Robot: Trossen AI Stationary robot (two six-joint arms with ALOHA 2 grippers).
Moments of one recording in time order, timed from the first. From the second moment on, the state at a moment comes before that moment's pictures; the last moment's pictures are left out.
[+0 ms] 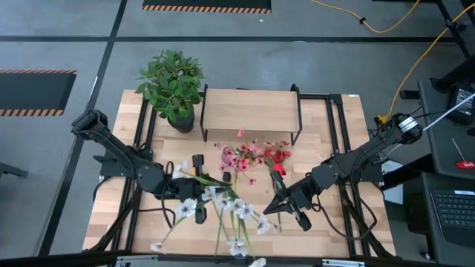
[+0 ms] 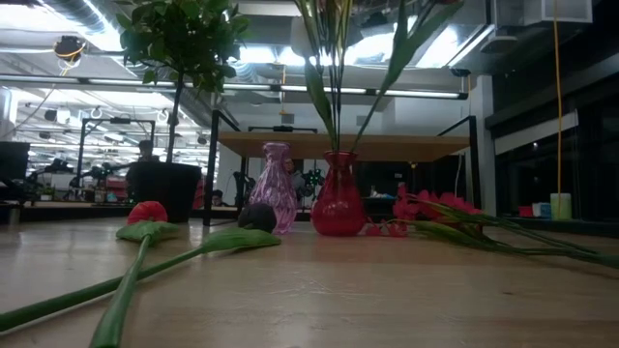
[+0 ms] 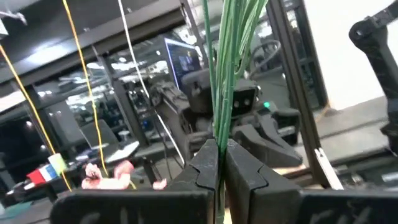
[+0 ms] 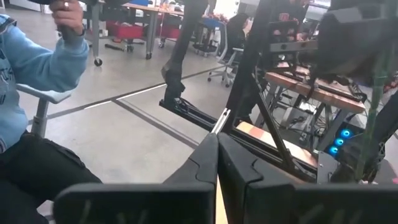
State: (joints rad) left arm -0.62 1.39 1.03 0.58 -0.68 0.46; right arm 0.53 1.33 0.91 0.37 -0.01 -0.22
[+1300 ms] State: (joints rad) left arm -0.40 1.30 0.31 1.51 -0.69 0.31; right arm 0.68 1.23 0.67 0.44 0.37 -0.14
